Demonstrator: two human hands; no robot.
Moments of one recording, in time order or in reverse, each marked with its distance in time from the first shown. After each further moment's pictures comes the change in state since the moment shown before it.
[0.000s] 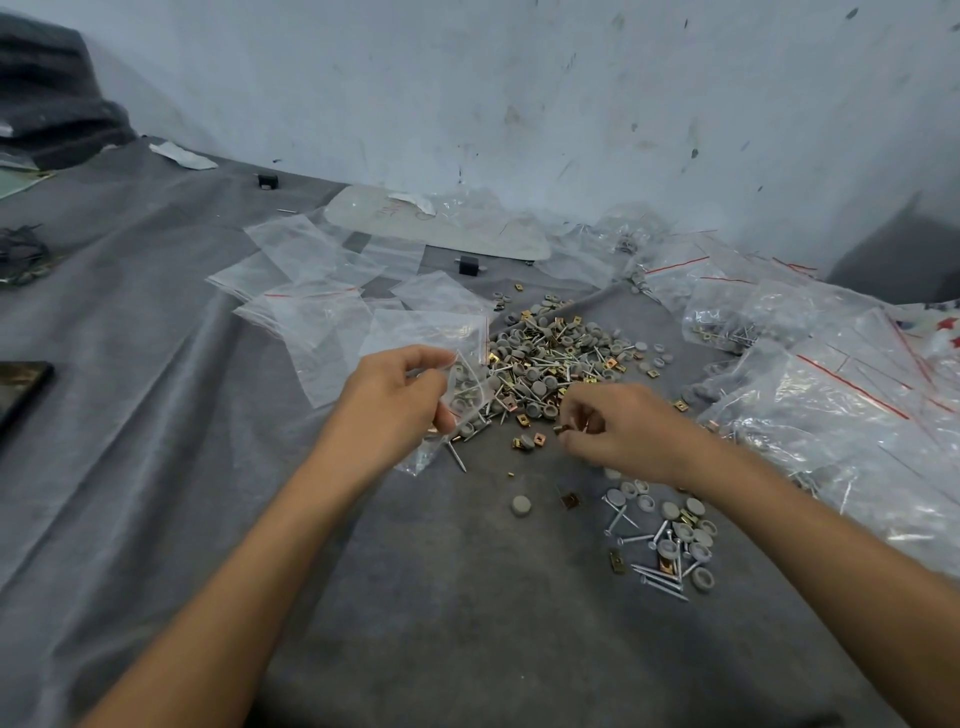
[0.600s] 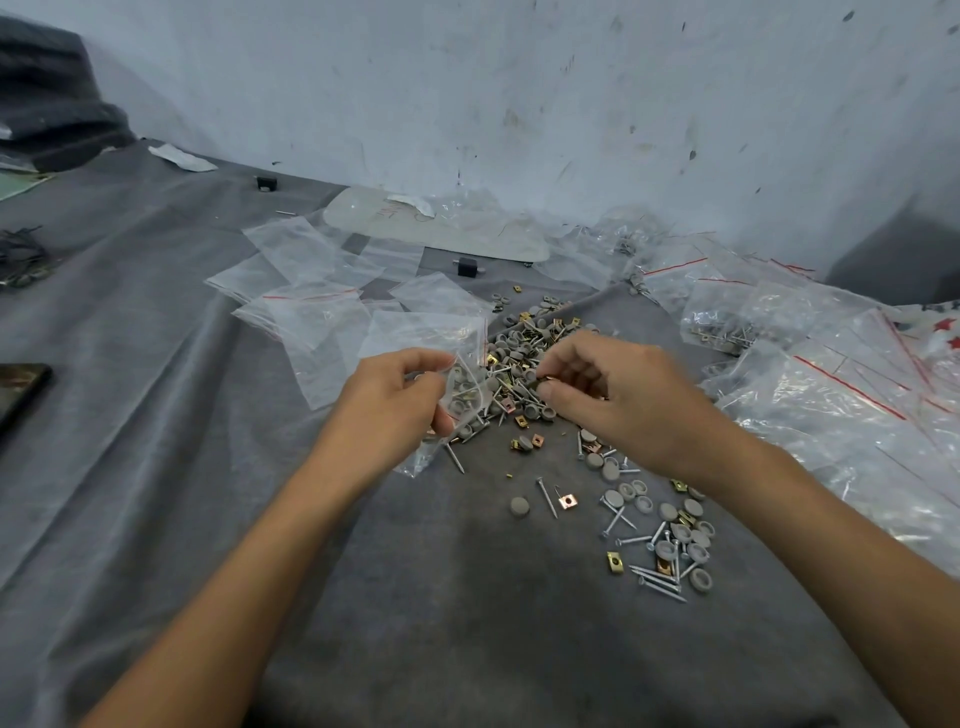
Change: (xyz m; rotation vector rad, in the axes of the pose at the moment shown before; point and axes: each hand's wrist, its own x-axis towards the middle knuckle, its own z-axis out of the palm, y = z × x) left_hand -0.002 0.000 -0.001 0.013 -0.009 0.008; right_hand -0.013 -0.047 -0.025 0.291 0.256 -0.144
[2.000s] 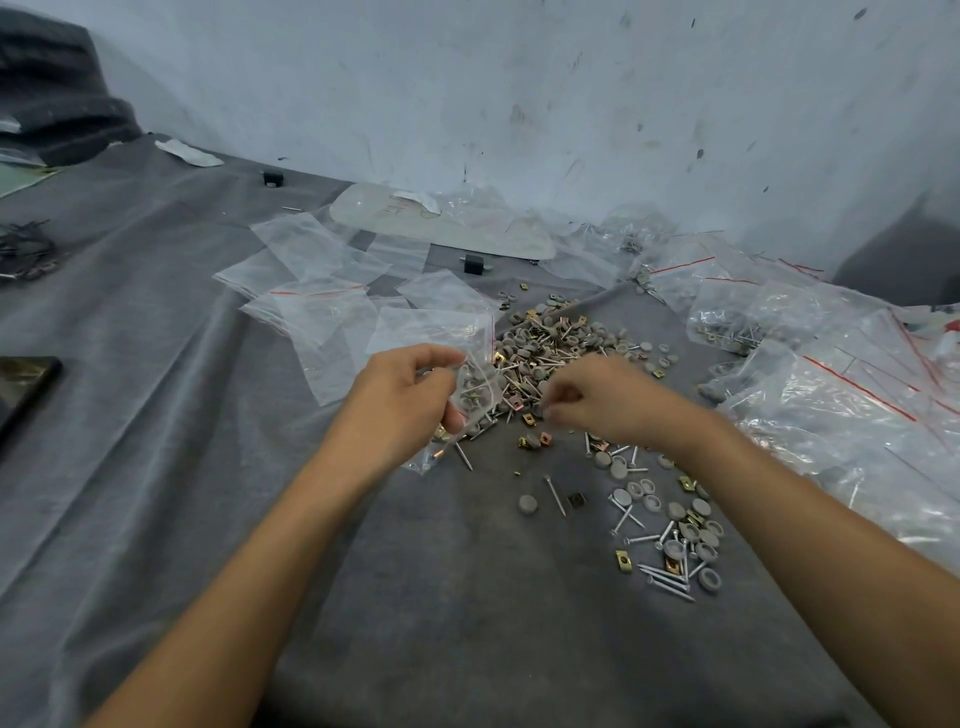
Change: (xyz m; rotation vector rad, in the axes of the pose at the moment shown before) left_hand 0.001 0.003 0.000 0.016 -0.014 -0.003; right_hand 0.039 0.033 0.019 -0.390 -0.331 0.217
